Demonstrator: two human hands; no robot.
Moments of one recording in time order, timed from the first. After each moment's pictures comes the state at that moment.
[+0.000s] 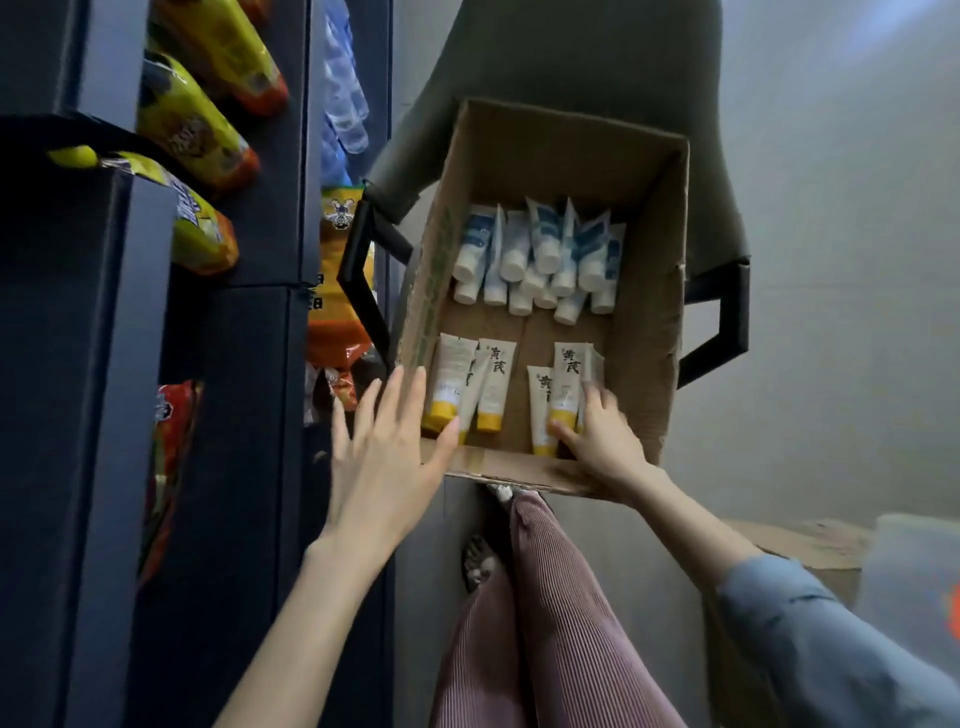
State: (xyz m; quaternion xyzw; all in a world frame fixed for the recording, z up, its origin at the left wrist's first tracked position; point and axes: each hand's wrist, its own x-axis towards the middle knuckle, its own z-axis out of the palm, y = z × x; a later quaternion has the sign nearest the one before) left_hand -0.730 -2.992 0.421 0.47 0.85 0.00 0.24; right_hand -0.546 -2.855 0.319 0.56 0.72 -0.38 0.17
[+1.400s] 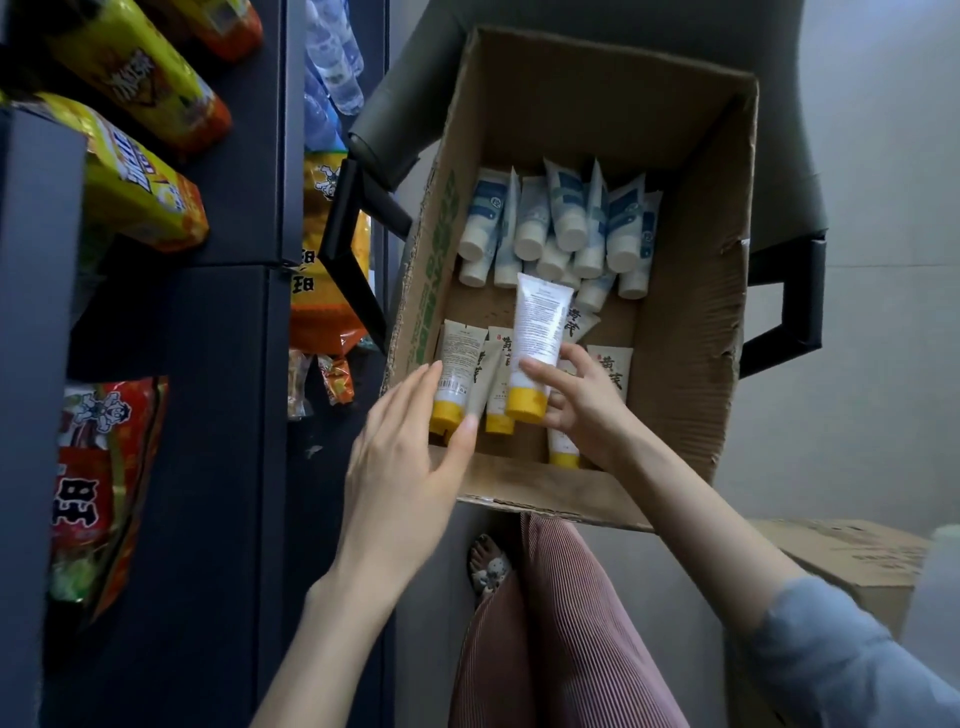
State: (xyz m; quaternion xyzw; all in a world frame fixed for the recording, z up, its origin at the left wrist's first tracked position) left_hand -0.725 -2.976 0.396 0.38 0.84 0.21 0.33; right_hand -0.606 -2.839 0.305 0.51 0.28 -0.80 -0.12
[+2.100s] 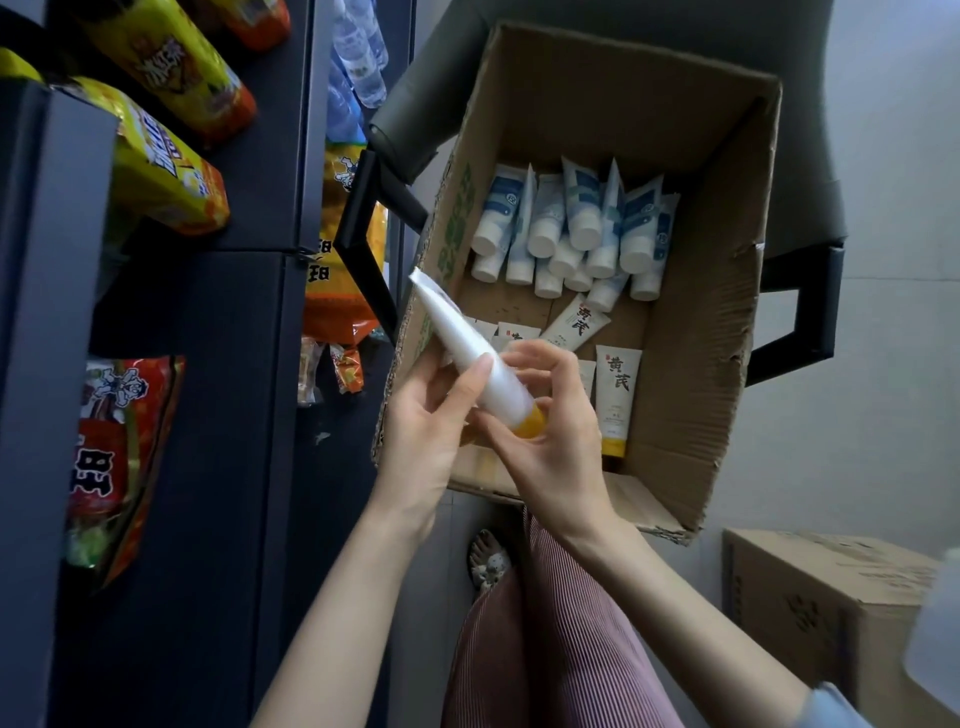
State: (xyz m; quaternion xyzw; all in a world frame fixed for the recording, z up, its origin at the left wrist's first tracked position) left_hand -0.713 -2.948 0.399 0.08 0.65 0.58 0.49; right_hand -0.615 -2.902 0.366 0.44 0.69 -0.51 -0.26
